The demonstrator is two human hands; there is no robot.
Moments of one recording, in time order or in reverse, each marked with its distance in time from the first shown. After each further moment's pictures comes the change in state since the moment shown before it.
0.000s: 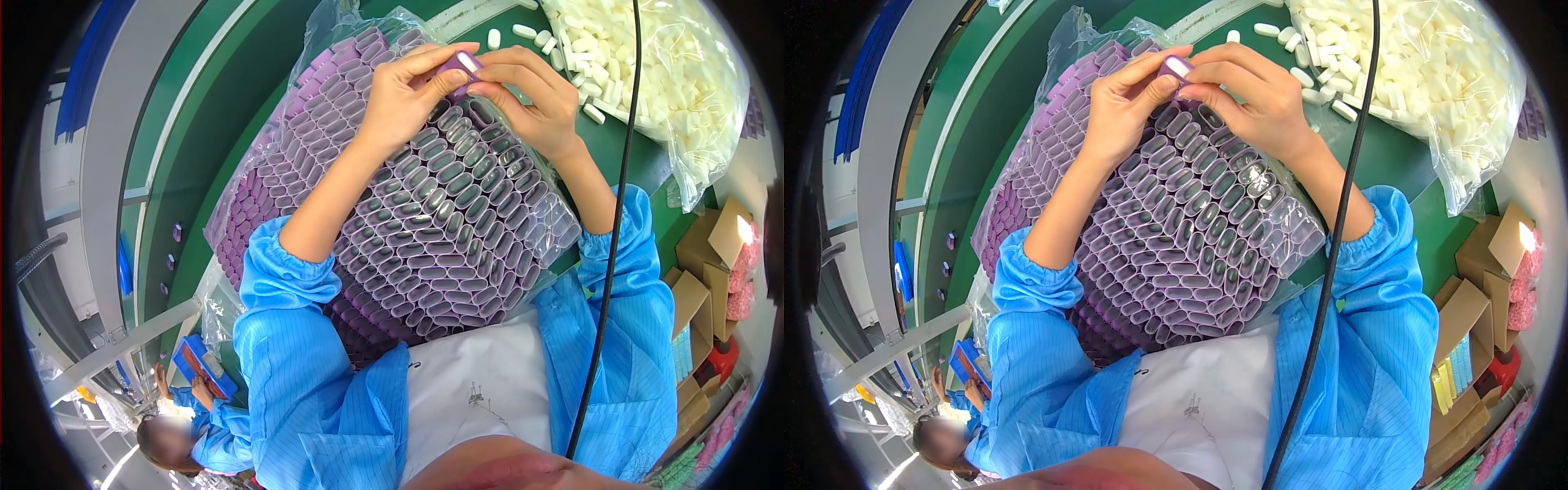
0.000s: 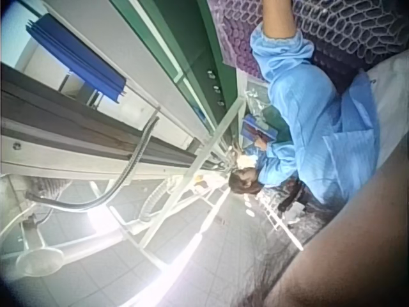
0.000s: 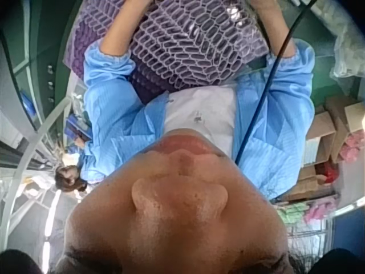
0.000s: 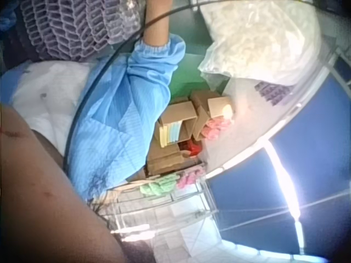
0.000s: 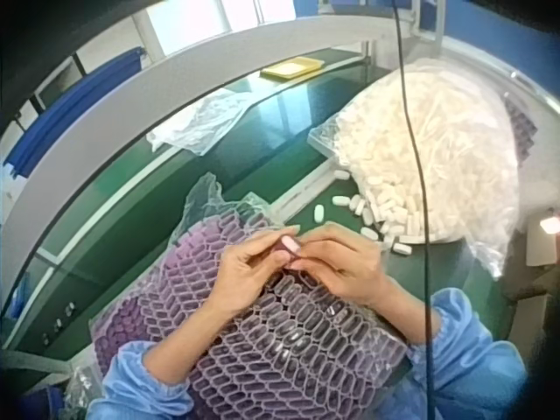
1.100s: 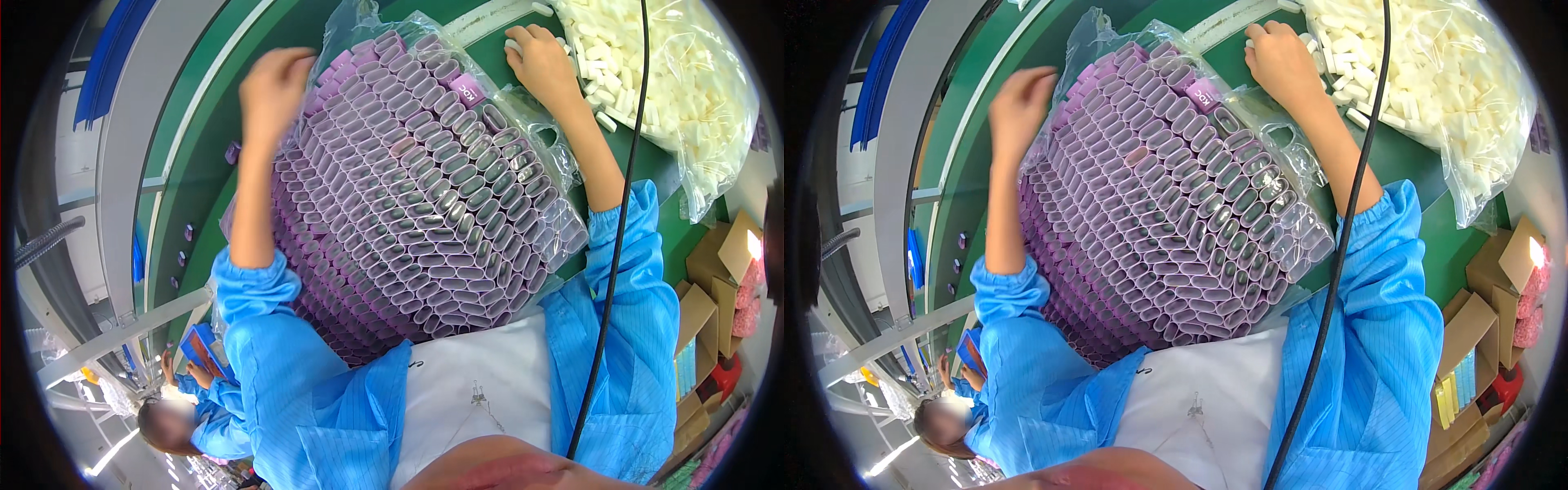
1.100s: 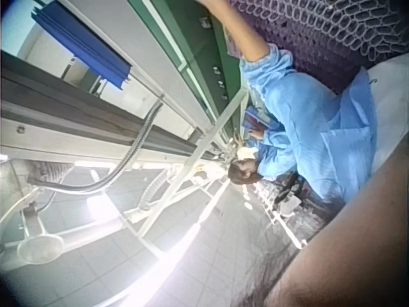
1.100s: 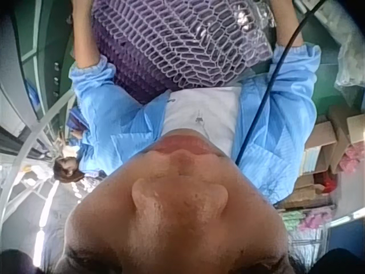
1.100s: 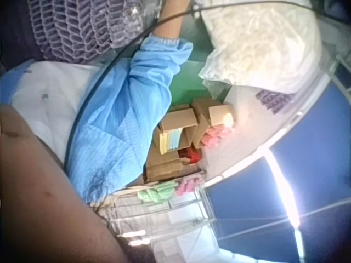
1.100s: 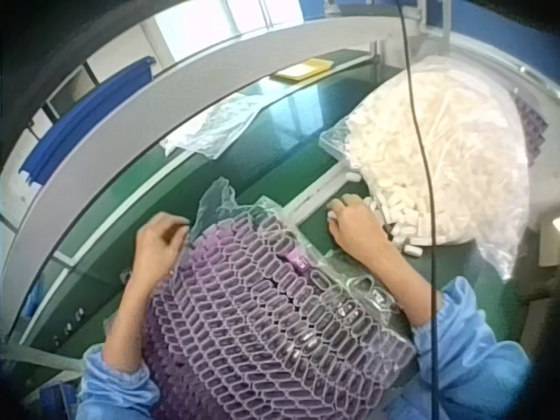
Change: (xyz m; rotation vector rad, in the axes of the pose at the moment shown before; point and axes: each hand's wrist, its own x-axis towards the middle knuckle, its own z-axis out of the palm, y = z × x) left_hand -0.015 0.038 -0.147 1.224 0.289 0.126; right_hand -0.021 0.083 0.006 -0.626 -0.315 0.341
